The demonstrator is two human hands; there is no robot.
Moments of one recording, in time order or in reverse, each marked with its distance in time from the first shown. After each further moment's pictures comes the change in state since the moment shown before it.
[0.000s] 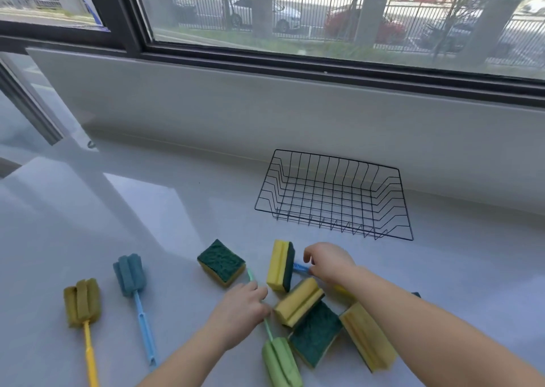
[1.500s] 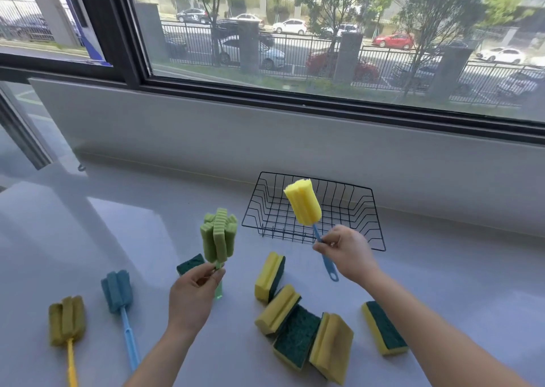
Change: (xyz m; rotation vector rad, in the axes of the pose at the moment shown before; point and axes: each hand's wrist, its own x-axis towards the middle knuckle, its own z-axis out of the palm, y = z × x) left_hand -0.027 -0.021 -0.042 -1.362 0.770 -0.855; right_hand -0.088 0.019 -0.078 0.446 0.529 0.027
